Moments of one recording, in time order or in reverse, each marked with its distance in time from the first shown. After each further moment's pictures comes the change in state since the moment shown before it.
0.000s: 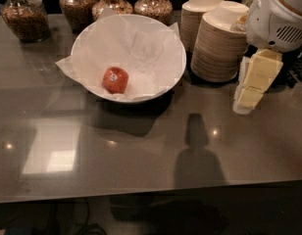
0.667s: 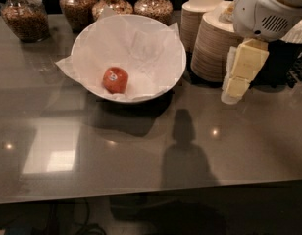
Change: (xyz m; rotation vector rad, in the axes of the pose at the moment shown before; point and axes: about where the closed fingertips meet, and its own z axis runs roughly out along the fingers) arm -0.027 -0.014 0.000 0.017 -0.029 -0.045
